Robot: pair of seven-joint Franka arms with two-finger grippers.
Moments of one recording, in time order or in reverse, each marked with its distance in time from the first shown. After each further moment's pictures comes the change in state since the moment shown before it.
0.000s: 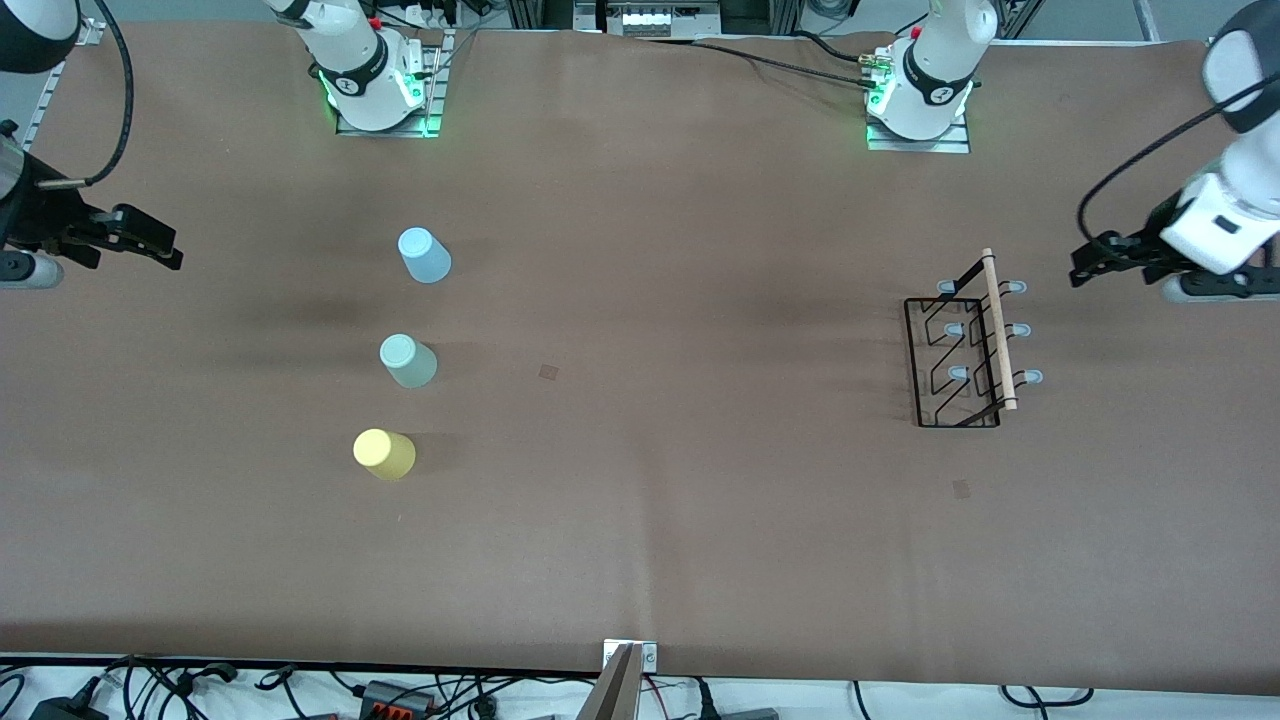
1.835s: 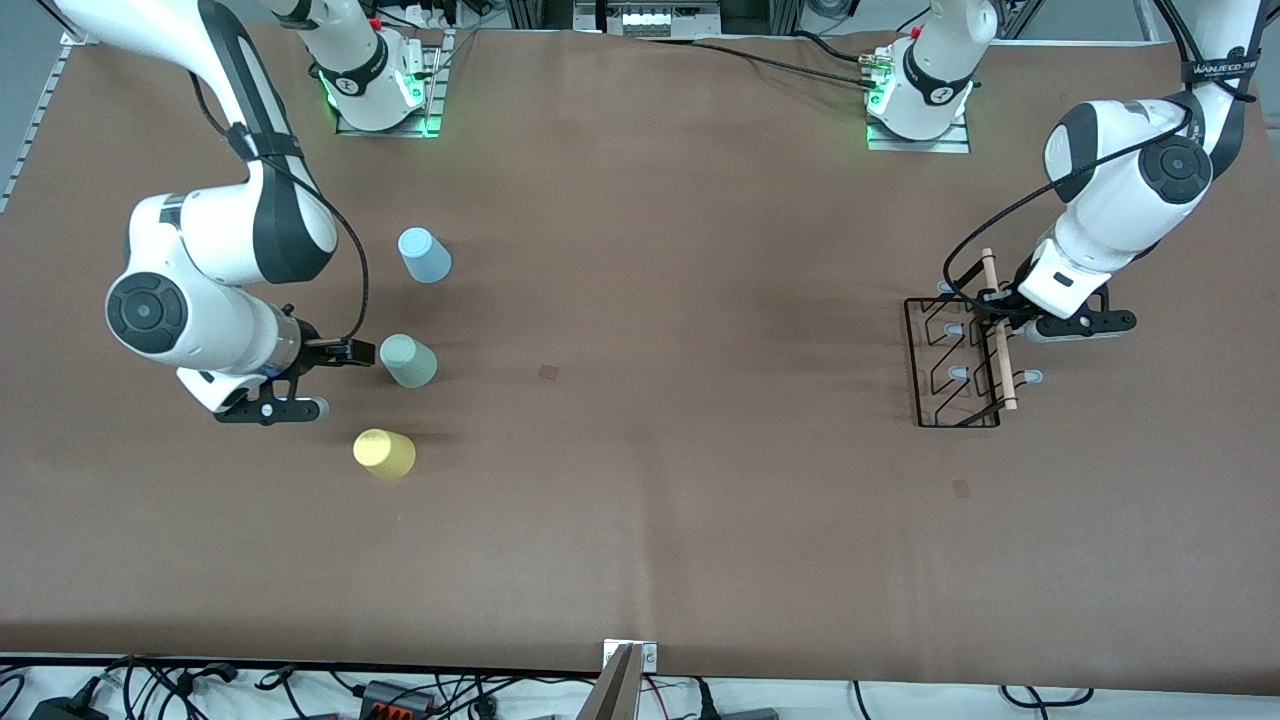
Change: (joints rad) left arm 0.030 0.140 -0.145 -0.218 0.000 0.420 -0.177; right arm 0.198 0.401 0.008 0.002 0.056 0.239 0.162
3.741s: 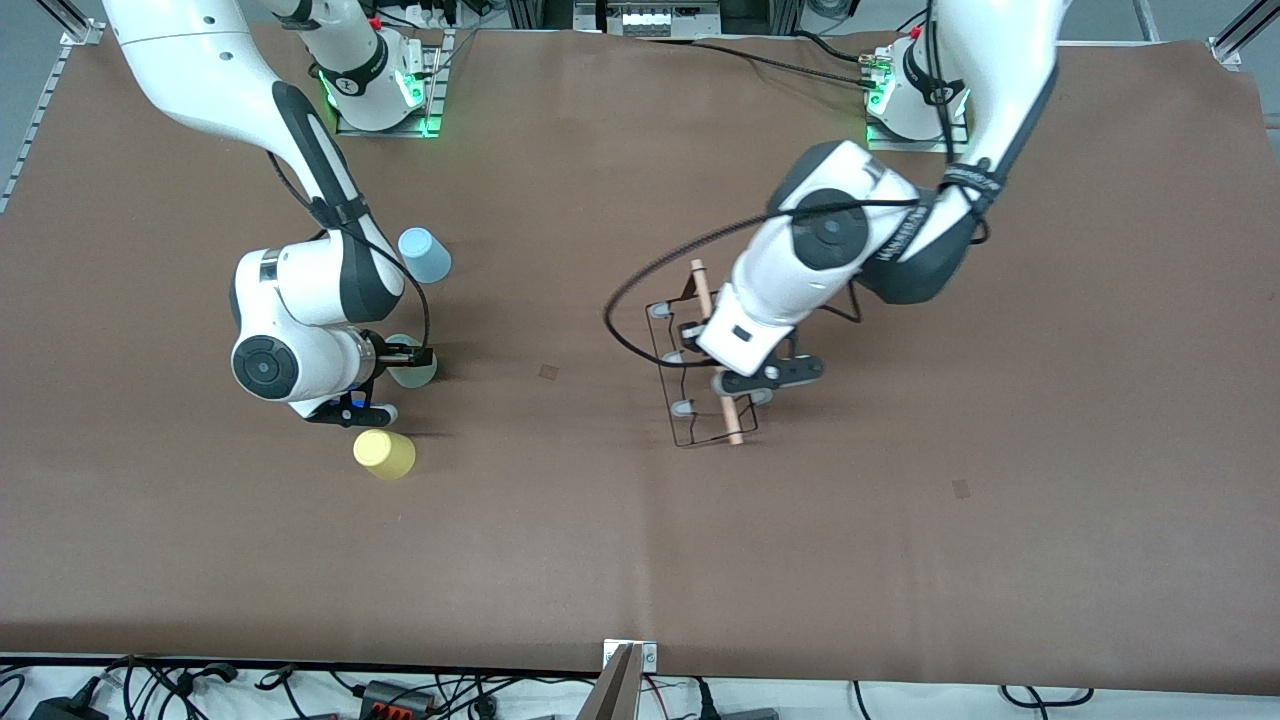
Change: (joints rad) left arm -0.381 0.560 -0.314 0.923 0.023 -0.379 -0.738; right arm 0.055 0.166 -0.005 -0.028 0.038 0.024 0.102
